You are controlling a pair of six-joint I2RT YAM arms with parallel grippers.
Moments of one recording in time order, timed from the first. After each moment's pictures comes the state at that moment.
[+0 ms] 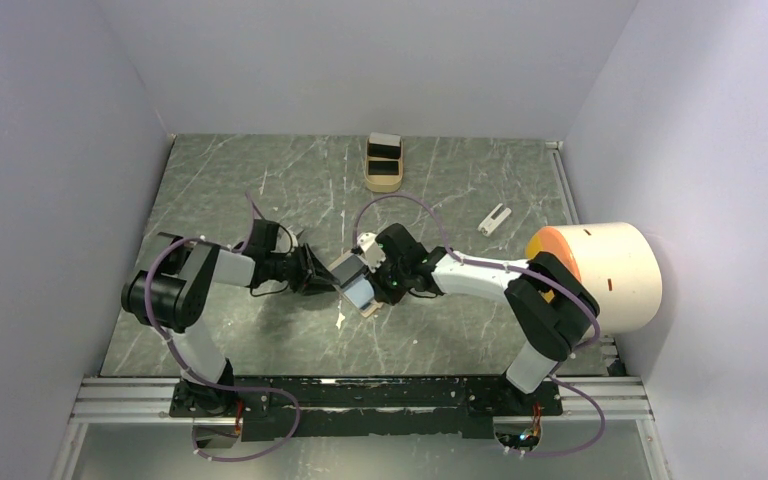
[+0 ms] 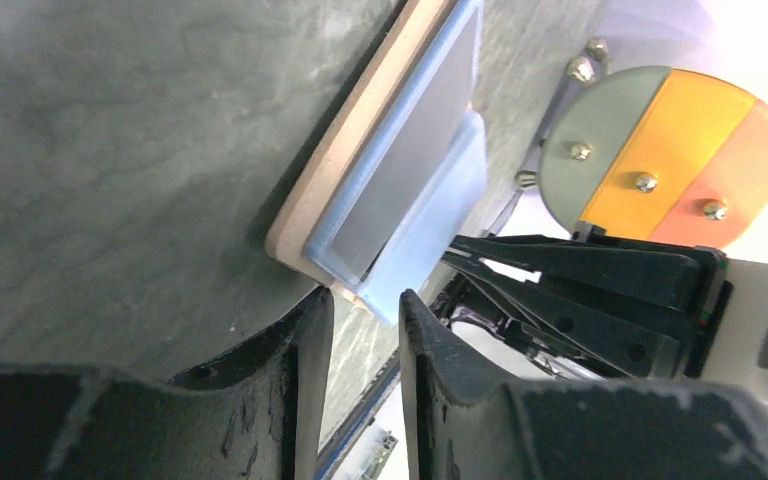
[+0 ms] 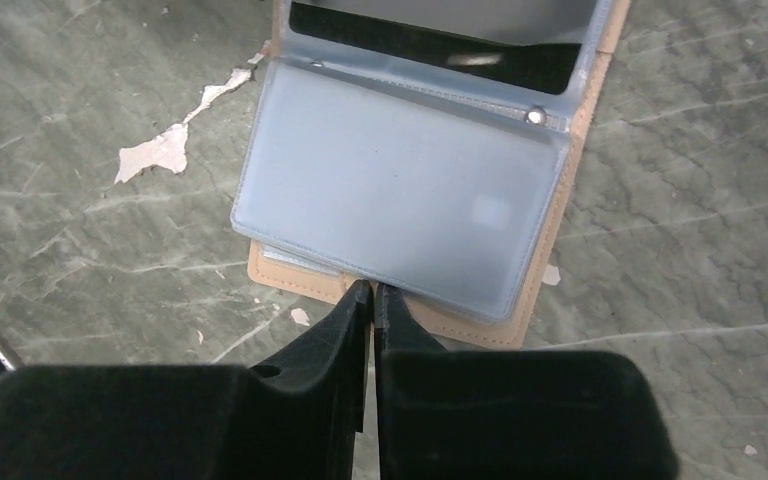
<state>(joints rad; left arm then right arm) -0.26 1.75 0.60 0.23 0.81 -0.89 0.81 1.66 0.89 -0.20 -0.23 -0.07</state>
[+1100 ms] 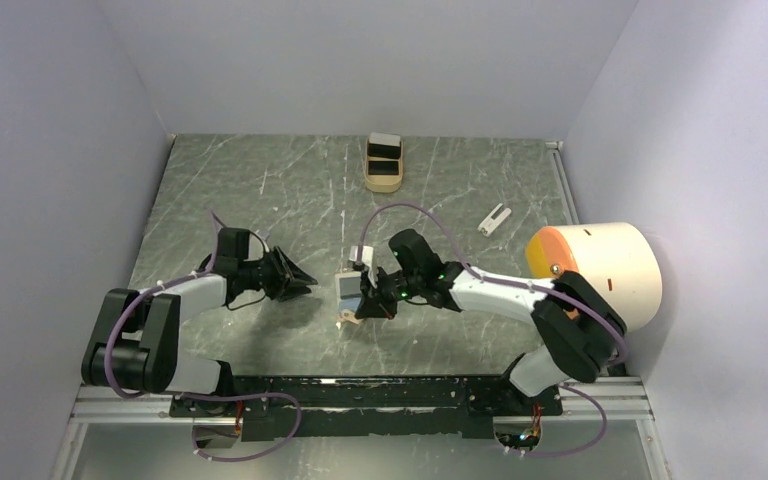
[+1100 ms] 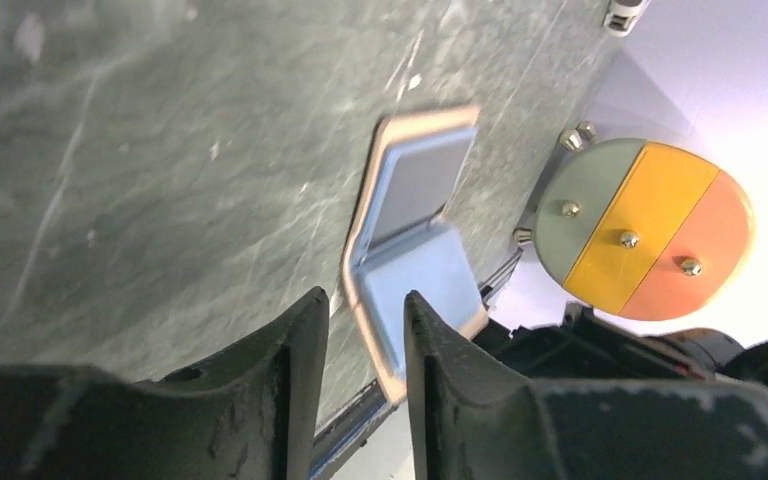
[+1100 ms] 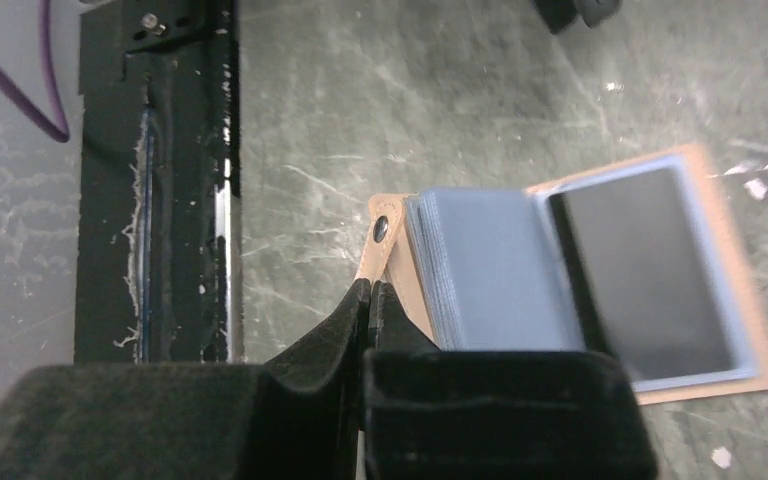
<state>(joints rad) -0.13 1.39 0.44 0.06 0.70 -0.92 0.82 1.53 0.75 0.05 -0.71 -0.18</state>
